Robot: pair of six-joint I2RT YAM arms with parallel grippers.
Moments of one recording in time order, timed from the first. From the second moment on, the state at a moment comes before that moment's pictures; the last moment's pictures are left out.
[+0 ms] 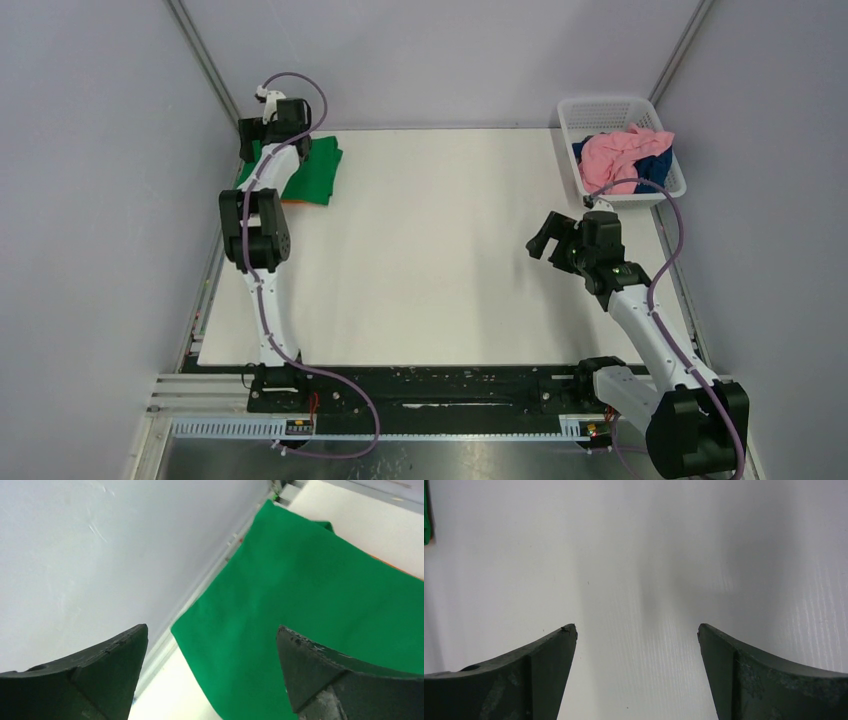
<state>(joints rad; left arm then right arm) 0.03 2.29 1.96 -0.25 -0.86 0.06 0.13 0.99 0.63 -0.32 -0.09 0.50</state>
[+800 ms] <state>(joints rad) -0.26 1.04 0.62 -0.14 0.04 -0.51 0.12 0.77 0.44 -0.23 0.04 0.50</state>
